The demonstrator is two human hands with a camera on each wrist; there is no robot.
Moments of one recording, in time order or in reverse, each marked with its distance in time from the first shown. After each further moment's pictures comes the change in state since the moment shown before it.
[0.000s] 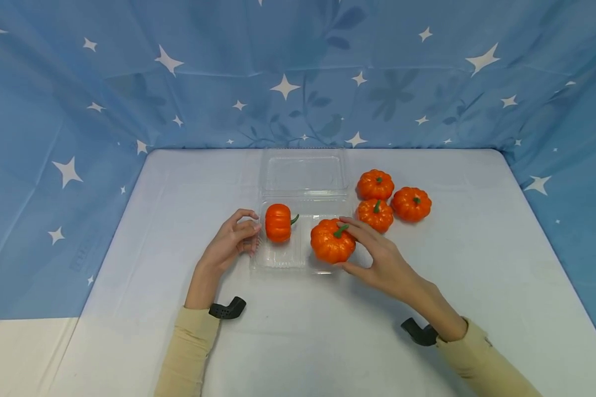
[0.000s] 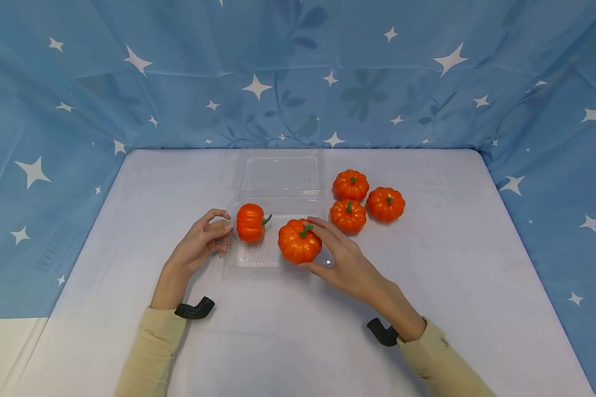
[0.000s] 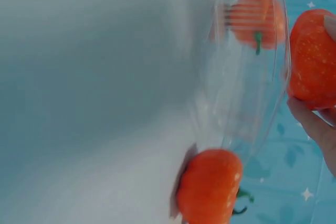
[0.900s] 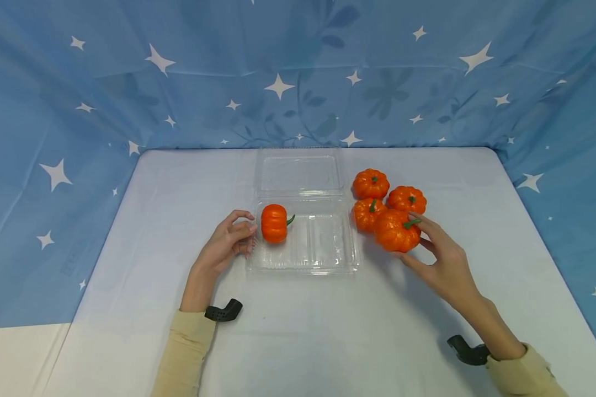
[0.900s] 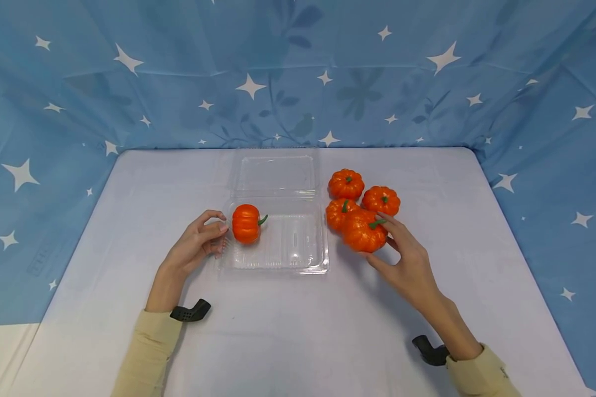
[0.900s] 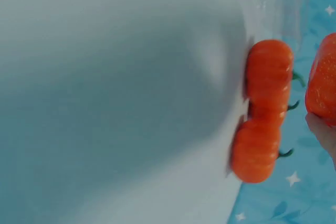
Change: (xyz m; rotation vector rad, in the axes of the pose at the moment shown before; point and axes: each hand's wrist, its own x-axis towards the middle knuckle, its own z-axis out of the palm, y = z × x) left_hand 0.000 0.000 0.000 0.000 -0.007 -0.001; right_hand -0.061 0.042 -0.055 -0.096 0.236 0.243
